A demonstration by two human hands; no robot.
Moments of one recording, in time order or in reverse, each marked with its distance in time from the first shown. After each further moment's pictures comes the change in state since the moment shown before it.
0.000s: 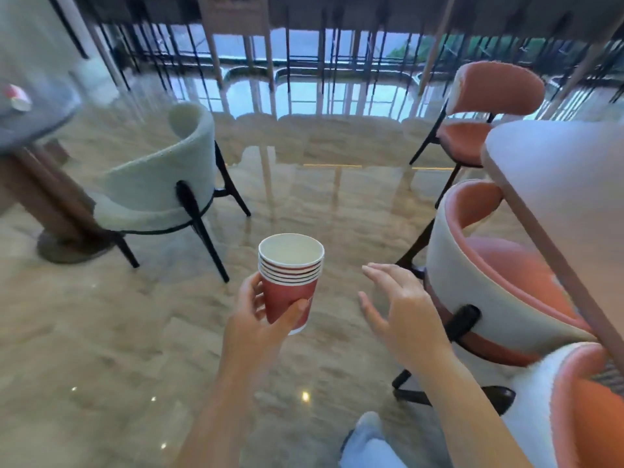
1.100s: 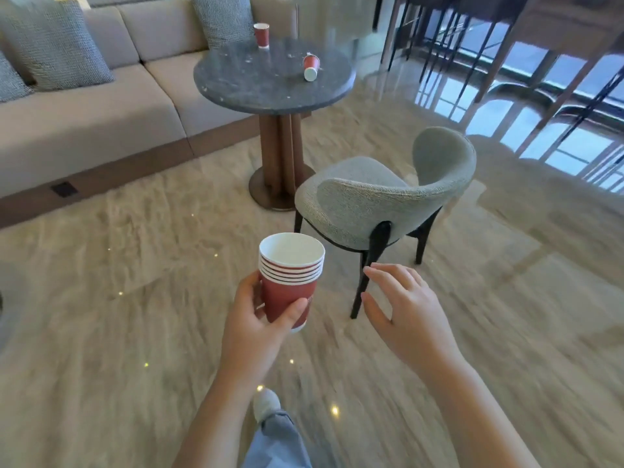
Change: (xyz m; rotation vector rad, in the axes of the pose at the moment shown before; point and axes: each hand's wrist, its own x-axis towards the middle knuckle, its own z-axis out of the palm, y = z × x) left_hand 0.229 -0.034 -0.251 0.066 0.839 -0.062; right_hand 0.326 -0.212 0.280 0.194 -0.436 -0.703
